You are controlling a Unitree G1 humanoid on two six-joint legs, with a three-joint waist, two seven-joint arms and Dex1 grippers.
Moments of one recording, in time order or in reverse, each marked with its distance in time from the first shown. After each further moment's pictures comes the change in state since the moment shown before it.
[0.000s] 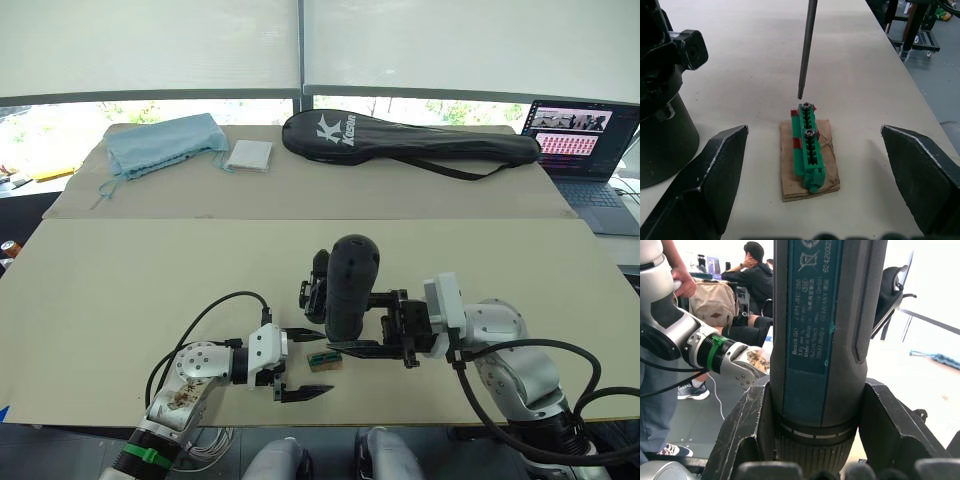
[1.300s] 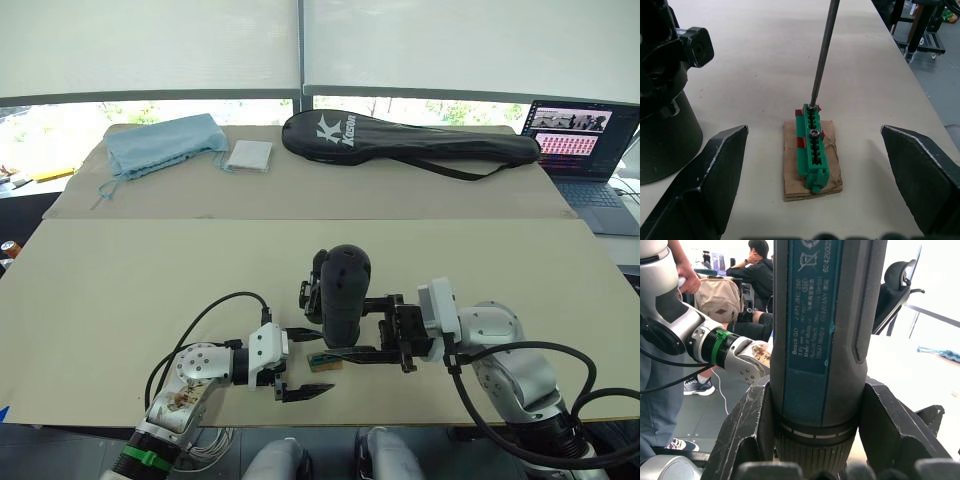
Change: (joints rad) left arm 0.011 0.000 0.000 -0.021 -0.001 0.028 0.022; right arm 0.006 0.005 0.020 0.000 -0.019 0.000 0.000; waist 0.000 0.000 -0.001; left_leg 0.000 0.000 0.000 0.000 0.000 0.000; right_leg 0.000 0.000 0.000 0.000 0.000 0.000
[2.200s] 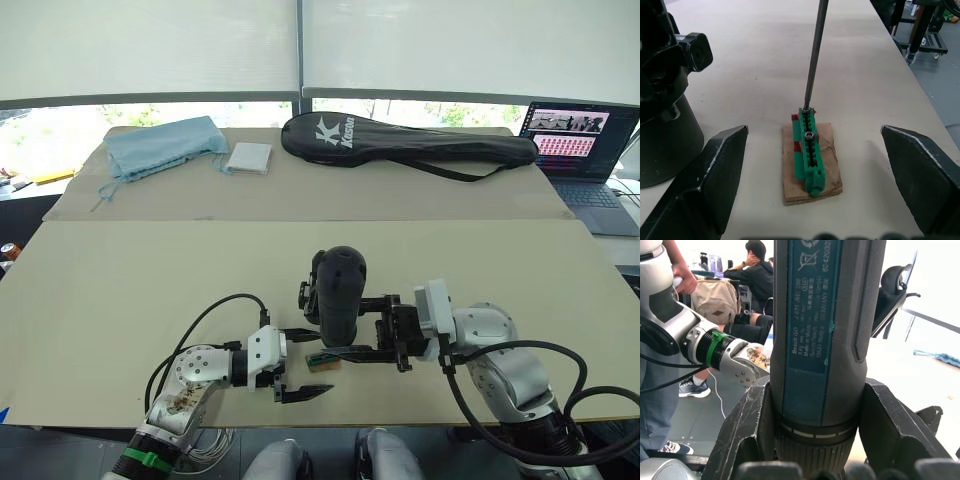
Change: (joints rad) left arm 0.024 -0.001 0.004 0.024 0.000 -0.063 0.001; right arm -0.001 0.022 0.012 0.031 -0.017 -0.038 0.003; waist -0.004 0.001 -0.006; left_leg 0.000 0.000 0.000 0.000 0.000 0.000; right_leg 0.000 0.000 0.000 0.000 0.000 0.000
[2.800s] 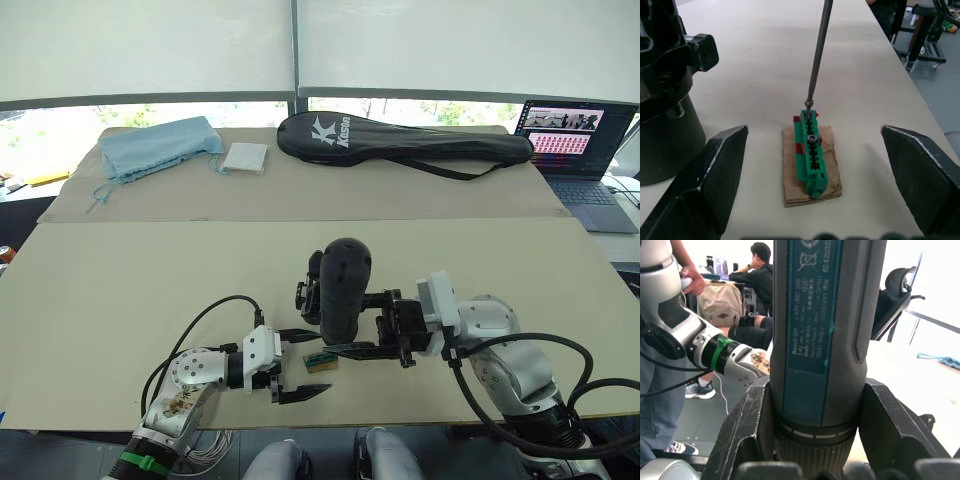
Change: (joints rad) left arm 0.007 0.007 0.030 0.005 -0.054 -0.007 -0.015; right arm -0.043 -0.021 -0.007 -0.017 0.070 0.052 -0.011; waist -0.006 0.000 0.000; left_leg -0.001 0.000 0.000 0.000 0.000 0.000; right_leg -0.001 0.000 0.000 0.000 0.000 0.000
